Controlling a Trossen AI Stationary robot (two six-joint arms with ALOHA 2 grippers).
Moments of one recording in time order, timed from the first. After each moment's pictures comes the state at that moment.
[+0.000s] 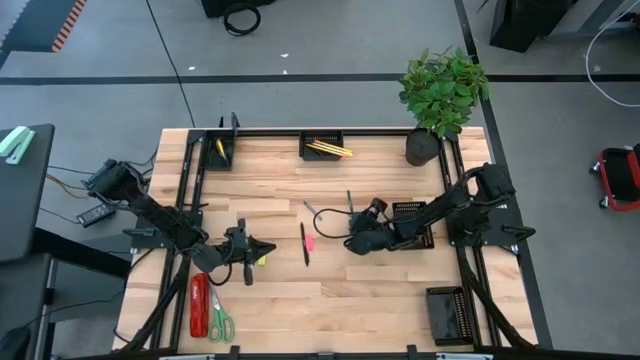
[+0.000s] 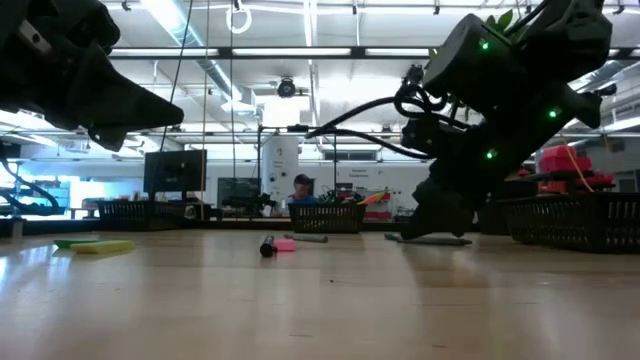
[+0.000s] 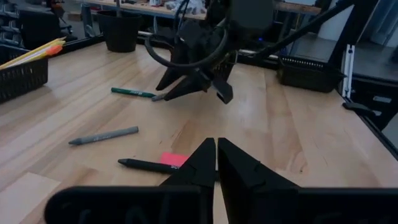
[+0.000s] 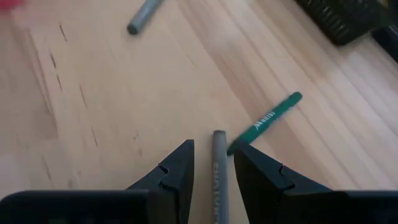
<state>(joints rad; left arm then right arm) -0.68 1.40 0.21 0.94 -0.87 -0.37 0.24 1.80 0.71 0.07 0.76 0.45</state>
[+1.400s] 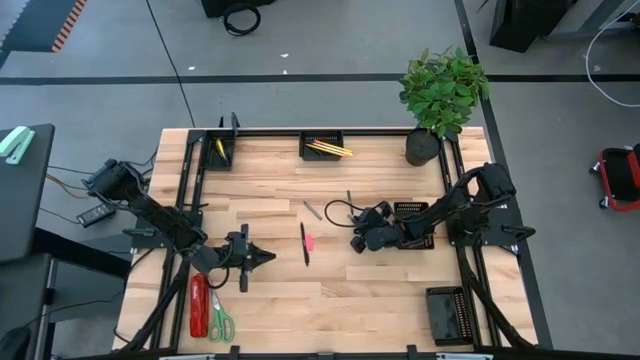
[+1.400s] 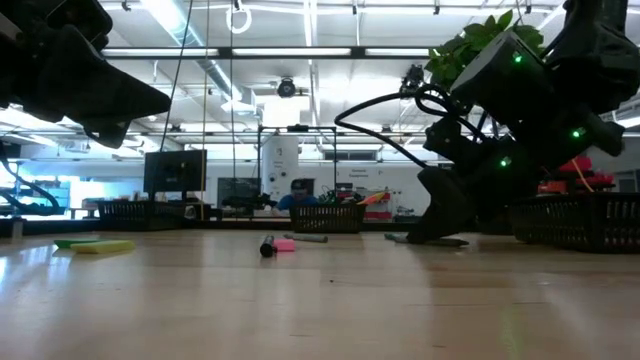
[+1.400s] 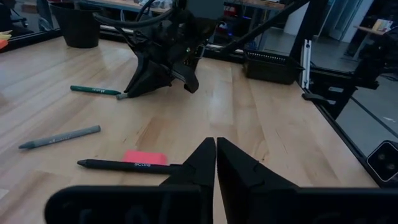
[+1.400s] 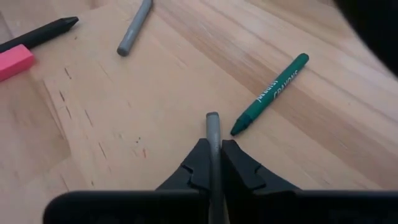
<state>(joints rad) -0.70 1.40 0.21 0.98 -0.77 -0.35 0.24 1.80 0.53 0.42 0.70 0.68</state>
